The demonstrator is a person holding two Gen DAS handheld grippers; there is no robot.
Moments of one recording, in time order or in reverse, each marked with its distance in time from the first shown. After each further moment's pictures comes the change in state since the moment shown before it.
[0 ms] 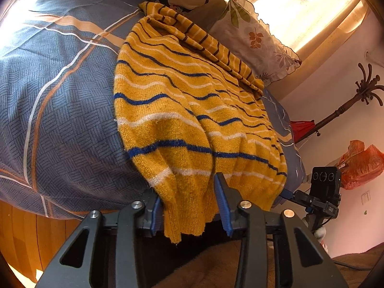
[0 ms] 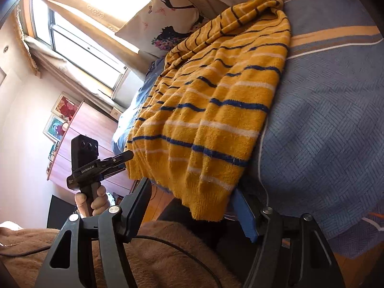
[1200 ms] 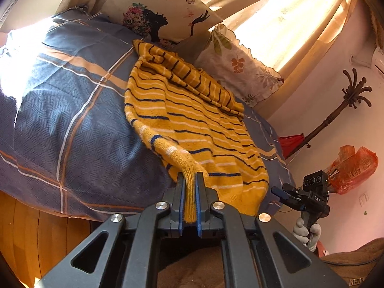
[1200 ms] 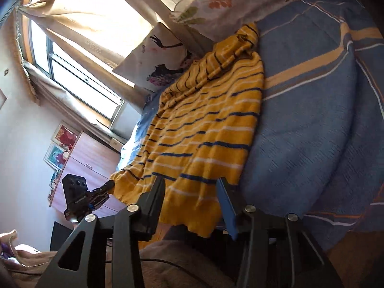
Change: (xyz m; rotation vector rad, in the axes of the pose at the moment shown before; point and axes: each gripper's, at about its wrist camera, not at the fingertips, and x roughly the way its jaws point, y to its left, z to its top) left arm -0.066 -0.033 -0.012 0.049 -0.156 0.010; right arm -0.064 -0.015 0.000 0.096 -0.140 -0.017
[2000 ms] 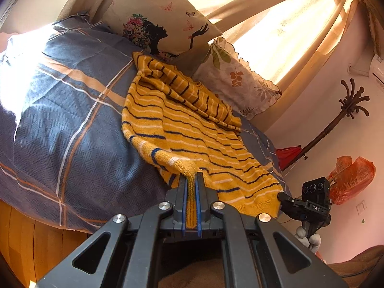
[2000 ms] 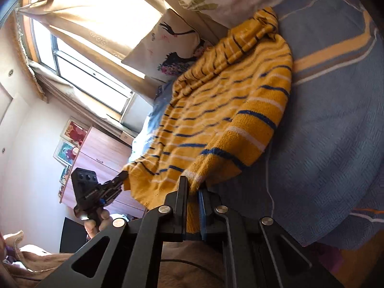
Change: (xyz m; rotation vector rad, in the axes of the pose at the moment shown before) left arm -0.012 -0.006 0.023 -0.013 -0.095 -0.047; right arm 0.020 0.029 0.006 -0.018 0.013 0.086
